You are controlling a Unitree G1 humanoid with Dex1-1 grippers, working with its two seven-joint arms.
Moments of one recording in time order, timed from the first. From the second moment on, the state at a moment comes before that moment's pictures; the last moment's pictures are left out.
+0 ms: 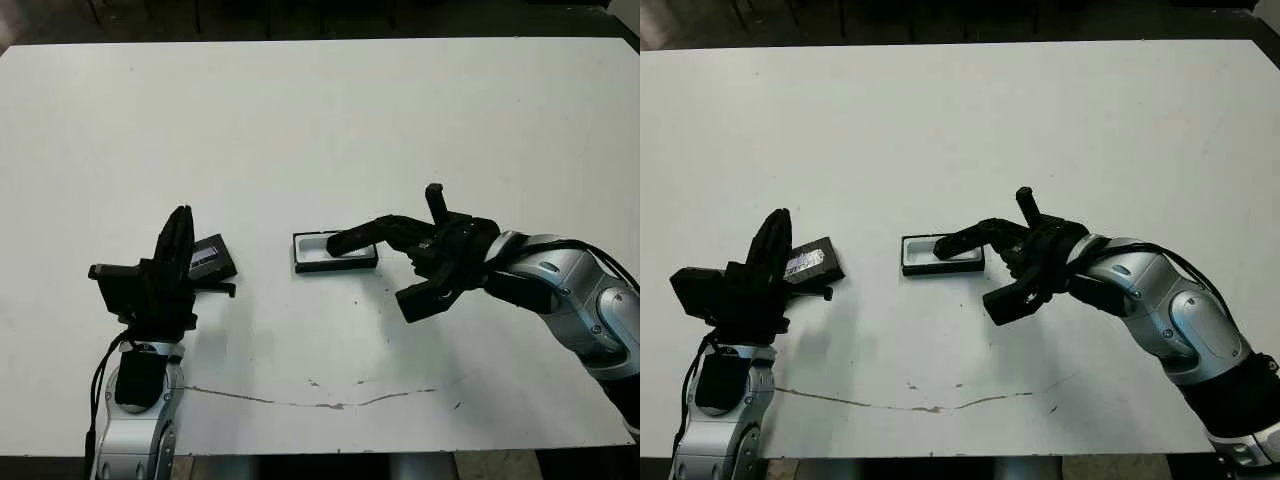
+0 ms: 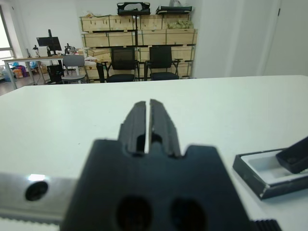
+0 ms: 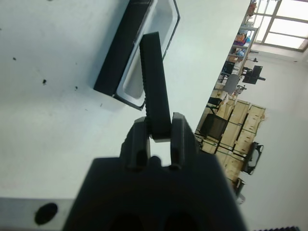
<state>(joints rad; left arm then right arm) 0.18 0.09 -0.01 -0.36 0.00 -0.08 -0.04 -0.42 -0.76 0.37 -0.22 -0.78 -0.29 0.76</state>
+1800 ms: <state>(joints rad) 0.20 0.08 -0.02 -0.37 0.00 -0.09 -0.02 -0.54 -0.74 0.49 0.02 -0.91 -0.59 0.46</state>
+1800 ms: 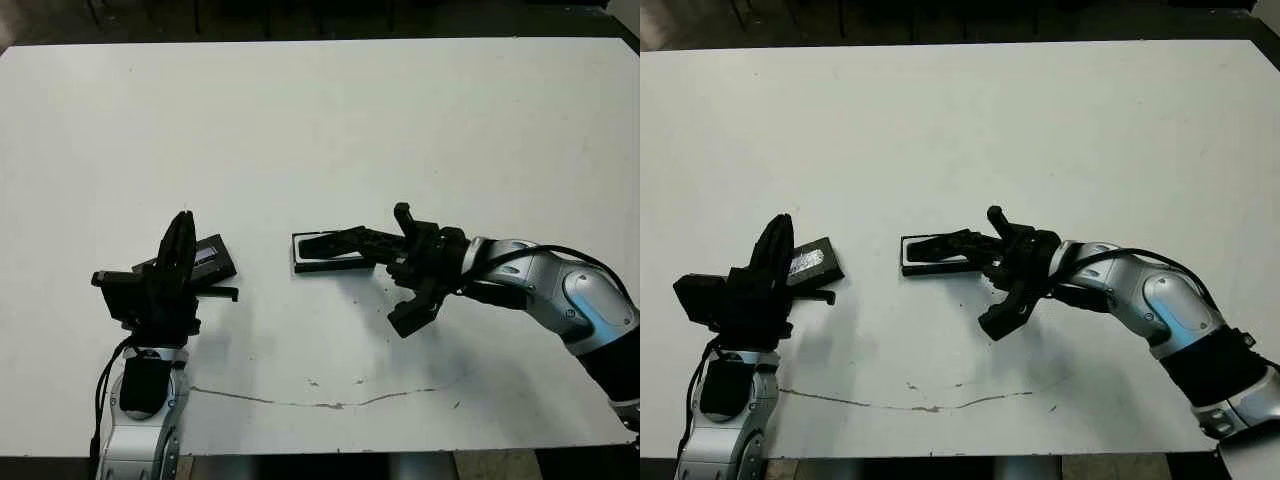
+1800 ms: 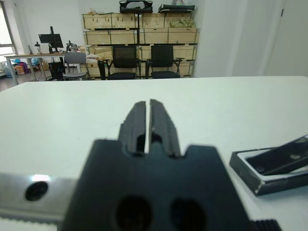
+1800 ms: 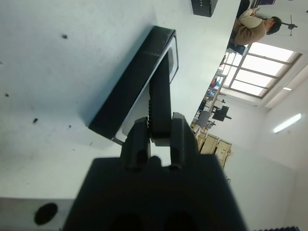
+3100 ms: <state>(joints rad) 0.21 0.08 -0.03 -0.37 0.01 -0.09 -0.02 -0.59 -0.80 0.36 -0.13 -0.88 -0.47 0.66</state>
